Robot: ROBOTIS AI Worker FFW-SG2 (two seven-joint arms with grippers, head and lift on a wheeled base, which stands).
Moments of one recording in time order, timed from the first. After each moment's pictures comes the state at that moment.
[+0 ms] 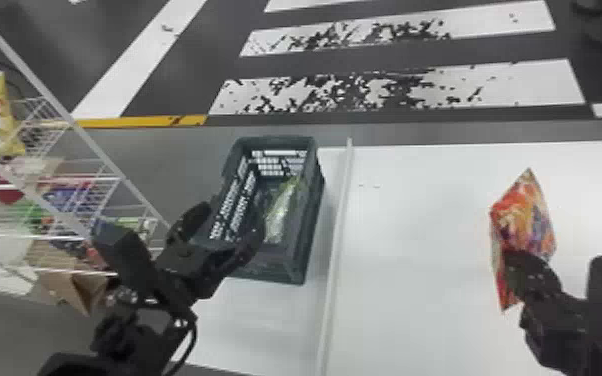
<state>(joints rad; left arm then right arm) 0.68 0.30 0.24 -2.14 0.46 0.13 -0.21 0.56 -0.19 0.26 -2.21 -0.22 0.51 -0.18</state>
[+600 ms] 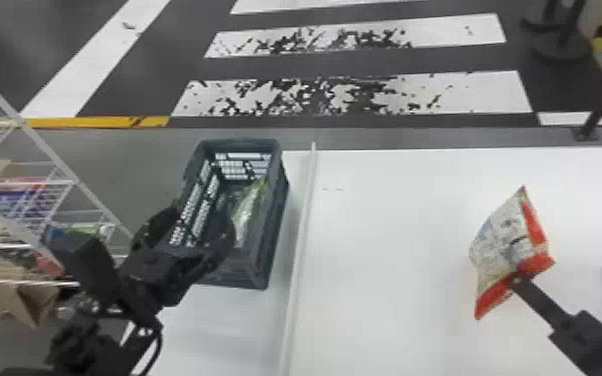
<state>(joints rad) 0.65 0.30 0.21 -2.12 0.44 0.12 -0.22 0.59 -0.04 -0.18 -2.04 -1.02 0.59 -0.10</state>
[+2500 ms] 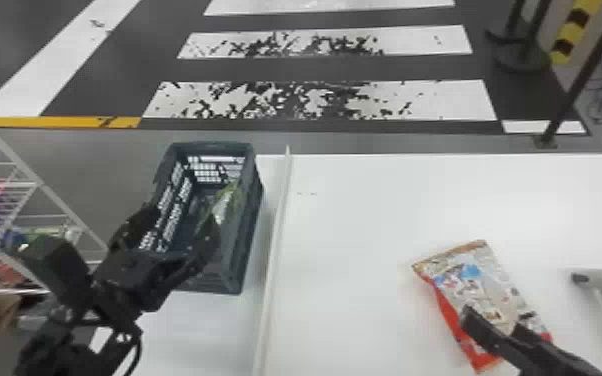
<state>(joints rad) 0.65 0.29 0.18 -2.13 0.43 0.09 -0.23 0.66 -0.04 -0.17 -2.22 -0.62 0.79 0.08</state>
